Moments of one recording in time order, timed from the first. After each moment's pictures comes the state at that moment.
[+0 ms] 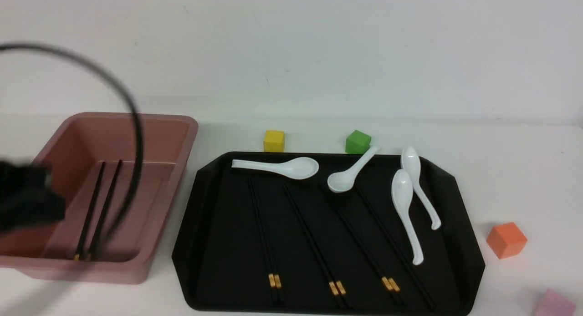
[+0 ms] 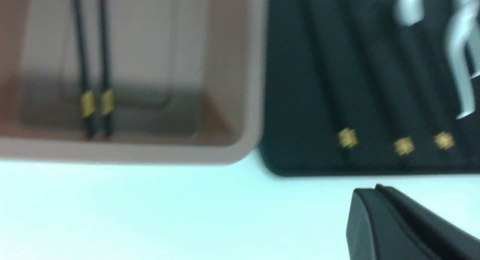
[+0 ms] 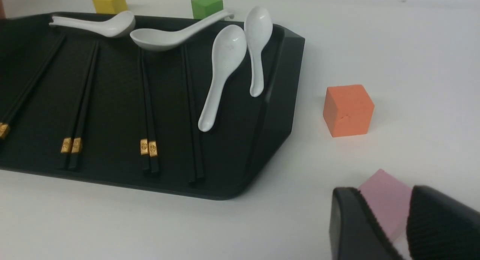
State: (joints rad) right arm 0.15 -0.01 0.02 0.03 0.37 0.05; left arm 0.08 0.85 -0.82 -0.49 0.91 0.16
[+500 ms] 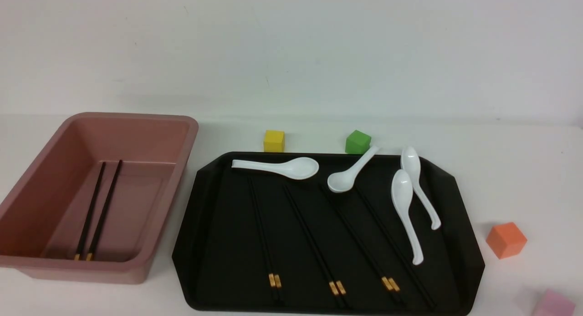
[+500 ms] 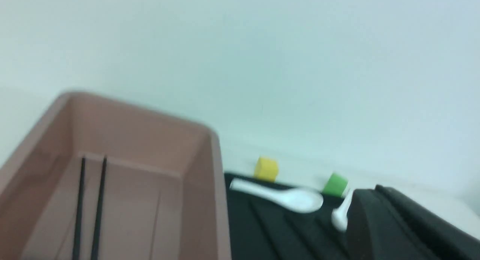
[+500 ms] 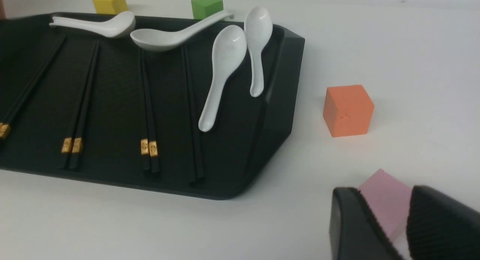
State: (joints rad) right arm 0.15 -0.01 0.02 0.03 0.37 0.05; left arm 0.08 0.10 -0.33 -0.73 0.40 0.29
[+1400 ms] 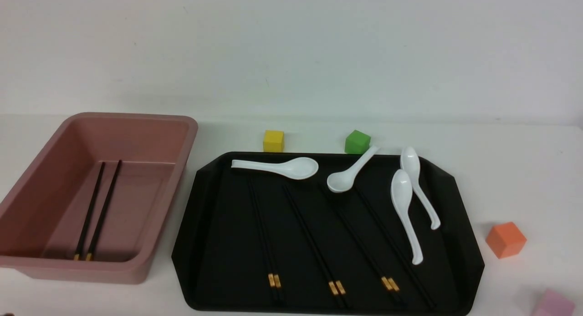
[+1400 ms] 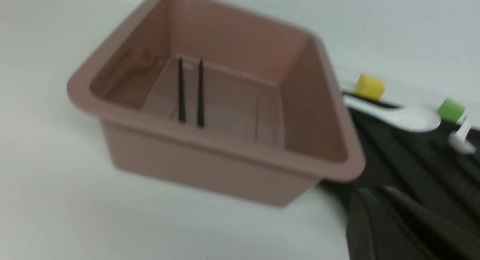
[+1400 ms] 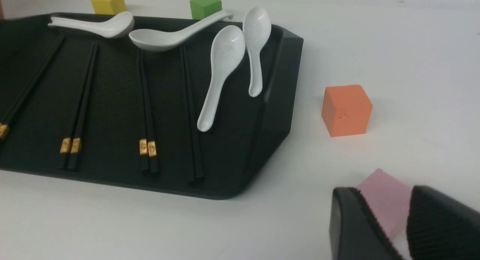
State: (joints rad) right arm 0.15 -0.01 0.02 0.03 0.37 0.05; left arm 0.00 -0.01 0.01 -0.26 0.29 -0.07
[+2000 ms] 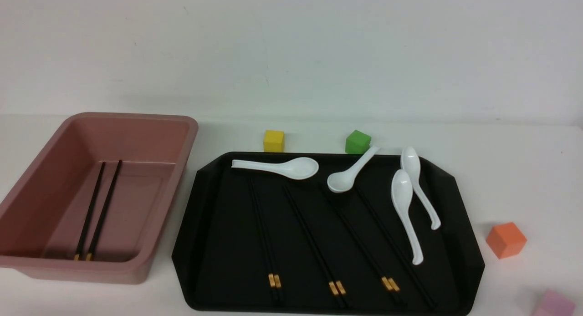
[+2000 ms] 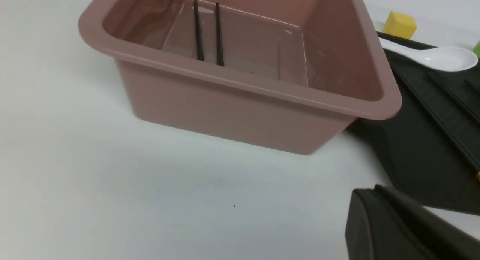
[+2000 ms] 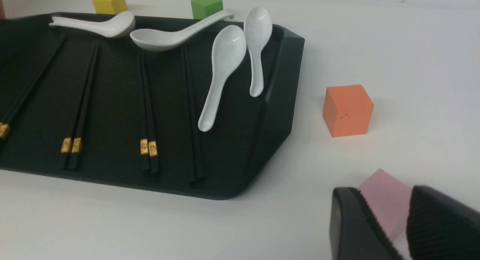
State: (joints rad) right arm 0.15 -0.01 0.02 0.03 0.37 0.05; left arm -0.05 -0.01 0.03 -0.09 0.38 -0.20
